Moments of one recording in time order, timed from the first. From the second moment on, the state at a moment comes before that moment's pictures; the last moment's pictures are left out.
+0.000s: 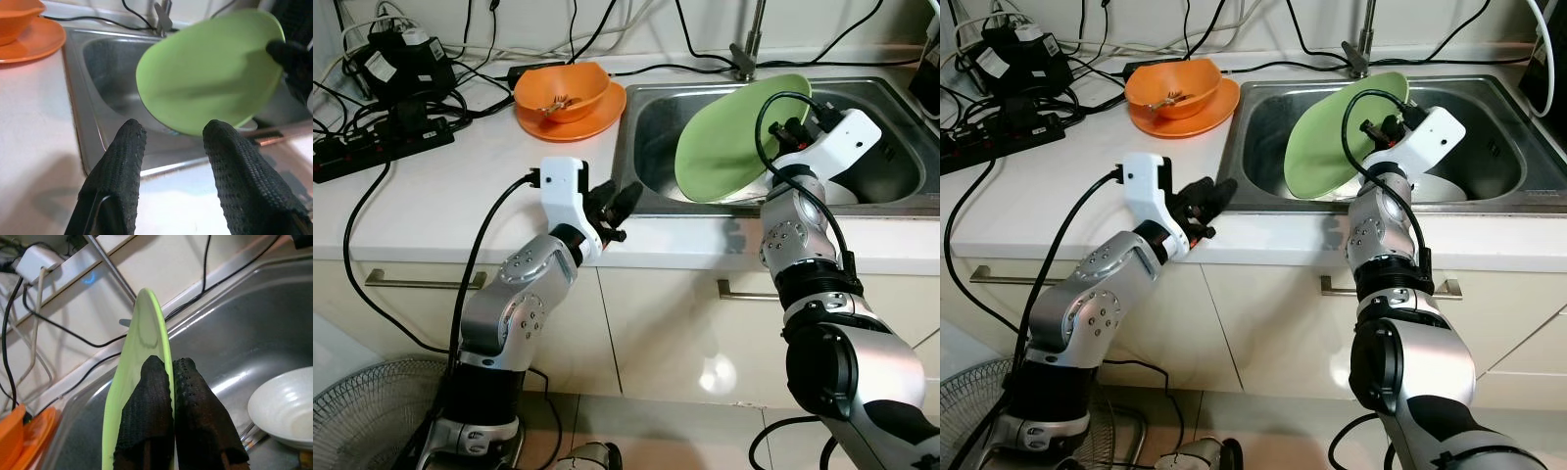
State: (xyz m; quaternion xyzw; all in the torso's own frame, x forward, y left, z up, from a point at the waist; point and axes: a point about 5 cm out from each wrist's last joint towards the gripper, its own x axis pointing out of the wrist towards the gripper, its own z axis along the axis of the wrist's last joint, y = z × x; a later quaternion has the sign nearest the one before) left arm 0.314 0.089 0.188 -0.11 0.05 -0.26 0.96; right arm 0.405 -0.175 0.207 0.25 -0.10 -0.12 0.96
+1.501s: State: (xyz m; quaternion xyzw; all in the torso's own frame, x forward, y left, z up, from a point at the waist) left arm 0.301 0.082 0.193 -0.02 0.04 -0.29 0.96; right arm 0.410 -0.133 0.202 0.14 -0.08 -0.05 0.99
